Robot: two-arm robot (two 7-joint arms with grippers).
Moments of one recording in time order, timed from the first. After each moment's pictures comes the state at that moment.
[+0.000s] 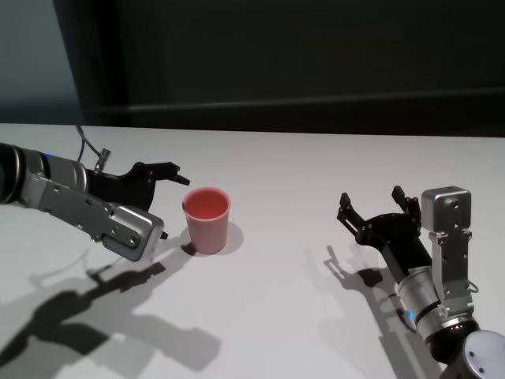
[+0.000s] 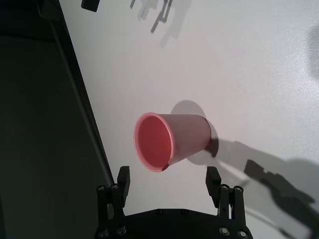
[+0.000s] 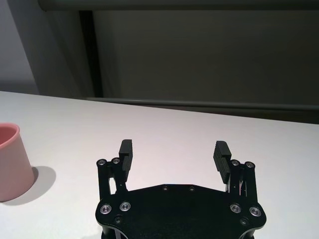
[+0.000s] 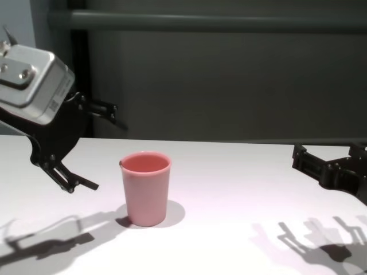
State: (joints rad) left arm -0.62 0.76 0.67 -1.57 0.44 -0.26 -0.93; right arm -0.06 0.16 -0.26 -1.64 0.19 -0.04 -0.06
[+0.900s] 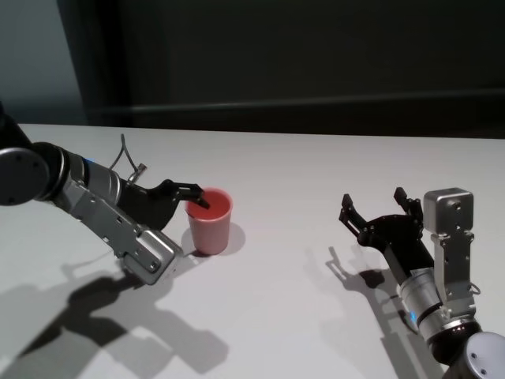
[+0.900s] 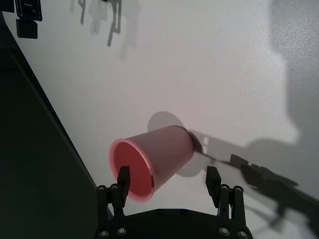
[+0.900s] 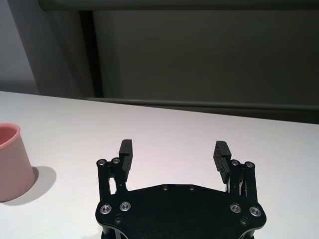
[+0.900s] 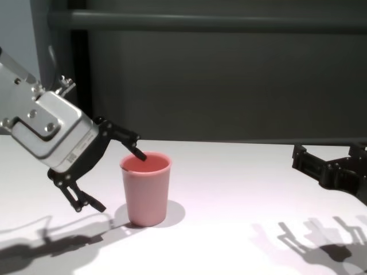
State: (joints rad) left arm -0.74 0.70 0.81 -1.49 0.55 -0.37 -0.99; right arm -0.06 0.16 -0.26 -1.64 0.19 -0.04 -0.06
